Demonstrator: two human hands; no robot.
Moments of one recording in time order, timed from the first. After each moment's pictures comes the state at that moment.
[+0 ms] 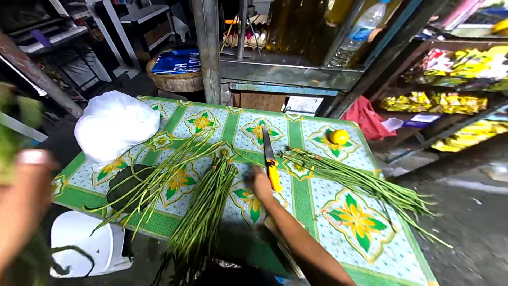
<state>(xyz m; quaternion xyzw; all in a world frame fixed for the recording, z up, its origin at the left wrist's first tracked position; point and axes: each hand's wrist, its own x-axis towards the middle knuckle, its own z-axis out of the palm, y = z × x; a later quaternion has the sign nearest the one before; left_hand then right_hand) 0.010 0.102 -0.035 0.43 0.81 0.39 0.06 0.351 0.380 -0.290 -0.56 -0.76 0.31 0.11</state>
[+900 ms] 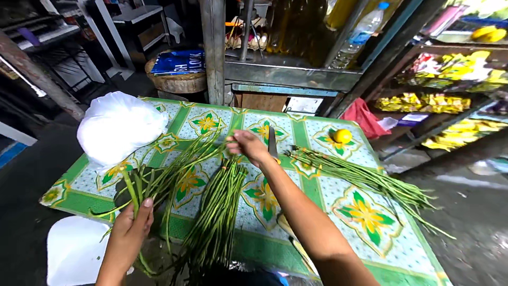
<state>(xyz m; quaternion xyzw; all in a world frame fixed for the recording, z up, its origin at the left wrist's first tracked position) 0.052 0.107 -0.159 0.37 0.70 0.55 0.26 0.252 0.401 -0.174 -0.40 -0.54 0.67 0.31</state>
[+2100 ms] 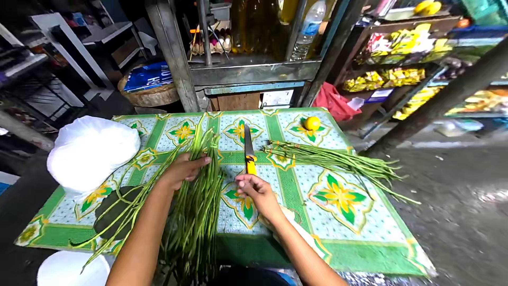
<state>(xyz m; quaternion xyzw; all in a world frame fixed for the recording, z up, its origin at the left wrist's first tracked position) 0.139 0.303 -0.115 0.45 0.59 0.37 0.55 0.384 0.294 -0.208 -0.37 -0.57 0.59 0.43</state>
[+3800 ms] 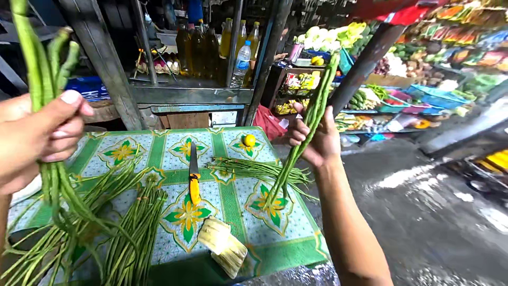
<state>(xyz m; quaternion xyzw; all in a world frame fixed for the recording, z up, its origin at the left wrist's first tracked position) 0.156 0.311 0.018 0.55 0.52 0.53 0.38 0.633 0.385 -0.030 -0.04 -0.52 0.67 0.53</state>
